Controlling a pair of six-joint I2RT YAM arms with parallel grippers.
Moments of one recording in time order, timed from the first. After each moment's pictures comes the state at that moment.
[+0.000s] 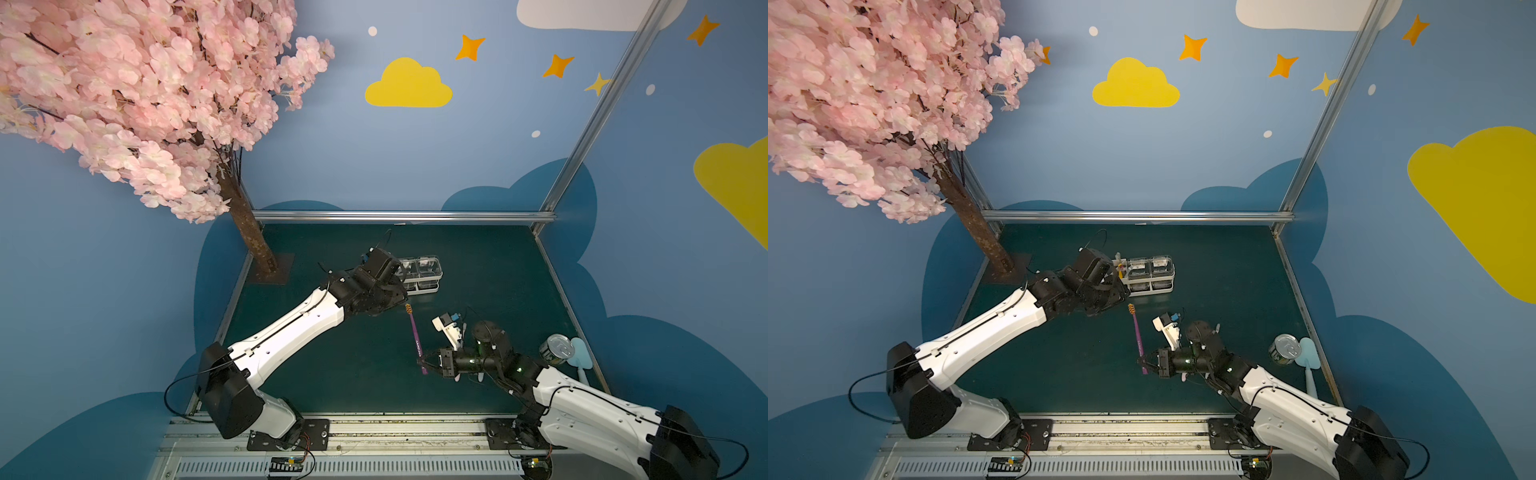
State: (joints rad) left arm -0.73 1.46 1.36 -0.78 0.05 -1.07; right arm 0.86 0.91 0.38 0.06 -0.62 0.75
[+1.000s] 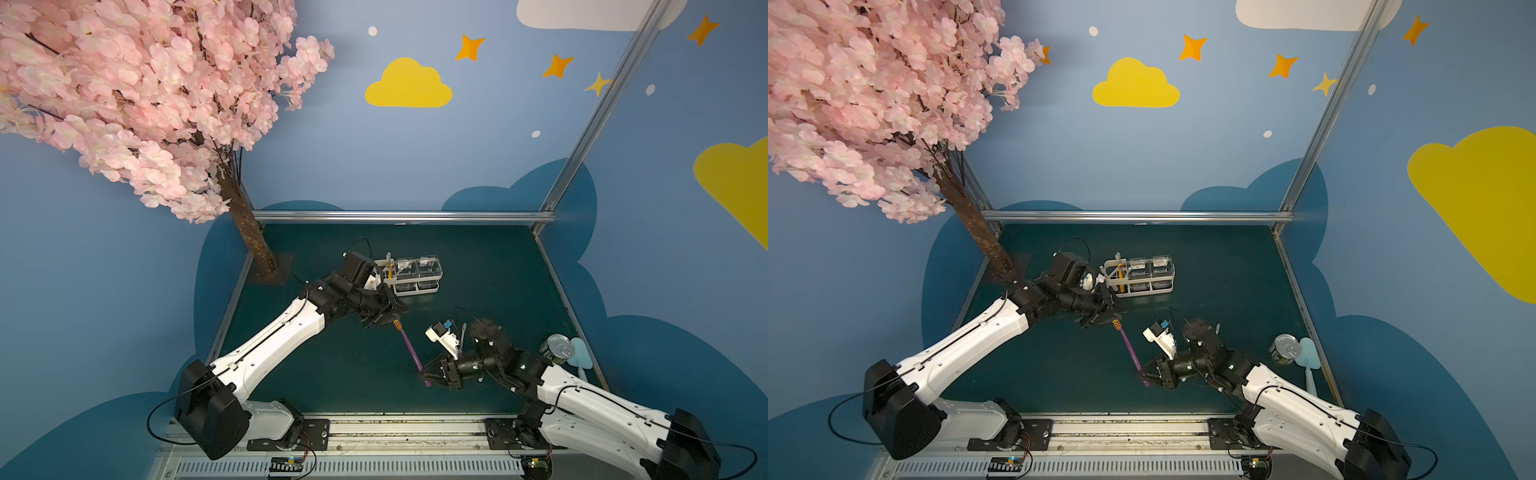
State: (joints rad) left arm -0.62 1.34 1.16 -0.65 0.58 -1.19; right arm 0.87 0.90 0.46 -0.15 -0.72 0.46
